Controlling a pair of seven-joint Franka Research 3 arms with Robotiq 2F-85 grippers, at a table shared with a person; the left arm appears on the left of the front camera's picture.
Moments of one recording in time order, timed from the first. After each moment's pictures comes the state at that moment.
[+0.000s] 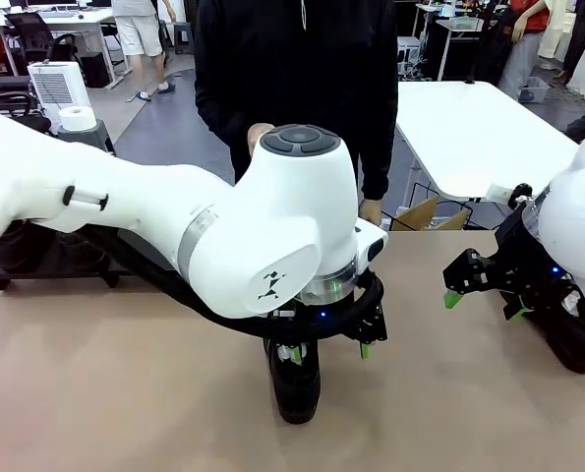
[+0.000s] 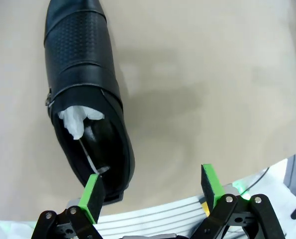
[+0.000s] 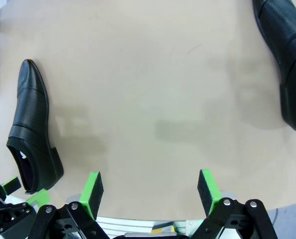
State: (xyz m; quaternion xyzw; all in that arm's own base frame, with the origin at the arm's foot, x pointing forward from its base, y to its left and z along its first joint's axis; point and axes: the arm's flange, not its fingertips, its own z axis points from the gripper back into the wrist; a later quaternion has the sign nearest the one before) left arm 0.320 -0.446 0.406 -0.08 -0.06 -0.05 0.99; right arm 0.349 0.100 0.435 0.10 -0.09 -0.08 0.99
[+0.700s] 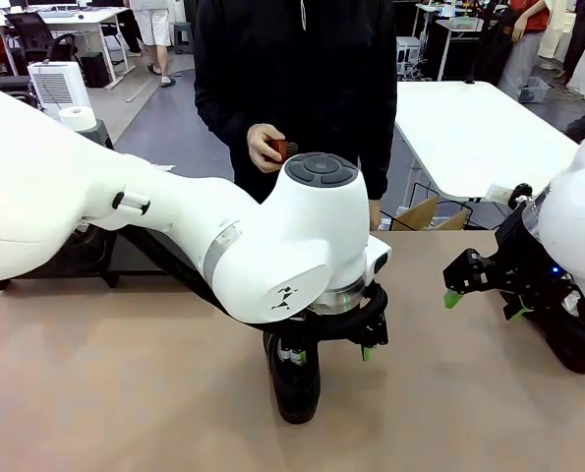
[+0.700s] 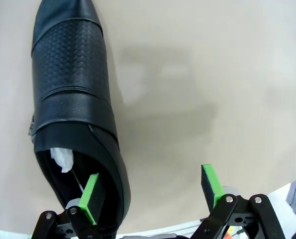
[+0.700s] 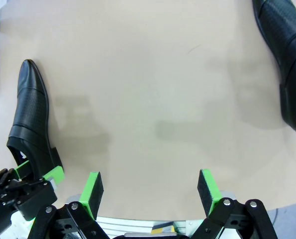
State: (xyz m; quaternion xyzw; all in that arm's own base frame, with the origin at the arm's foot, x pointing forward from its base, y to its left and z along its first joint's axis) left arm 0.340 -0.462 0.370 -0.07 -0.06 -0.03 1.00; right arm 0.349 0.100 0.435 0.10 -0.09 -0.08 0.99
